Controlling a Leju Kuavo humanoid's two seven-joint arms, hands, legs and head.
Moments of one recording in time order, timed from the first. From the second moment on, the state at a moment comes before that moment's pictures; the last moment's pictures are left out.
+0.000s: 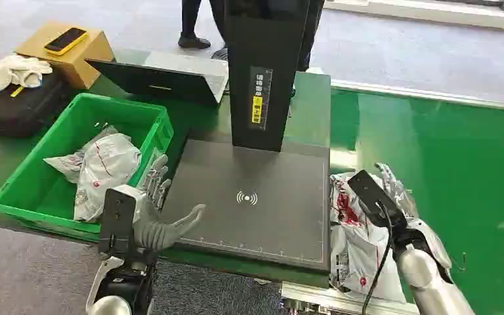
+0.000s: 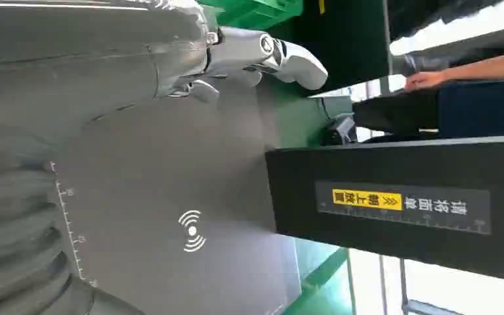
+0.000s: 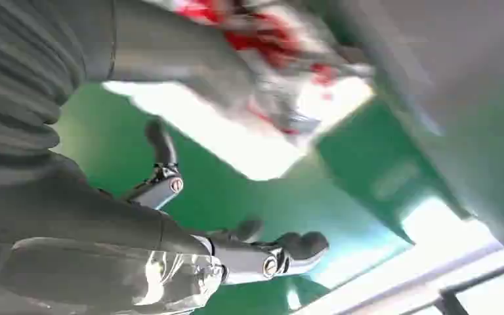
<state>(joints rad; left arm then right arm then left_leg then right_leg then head) 0.11 -0.11 -0.47 -1.58 -0.36 0.21 -0.17 -0.24 -0.32 0.10 -1.28 0.67 0.07 0.05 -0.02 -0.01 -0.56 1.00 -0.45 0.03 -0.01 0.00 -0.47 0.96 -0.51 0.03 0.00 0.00</state>
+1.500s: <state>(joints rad) 0.06 -0.10 -0.47 -1.57 -0.36 0.13 -0.15 -0.26 -0.69 0.55 -1.20 0.60 0.46 0.08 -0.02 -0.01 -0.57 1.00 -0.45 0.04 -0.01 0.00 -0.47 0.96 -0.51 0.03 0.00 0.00</state>
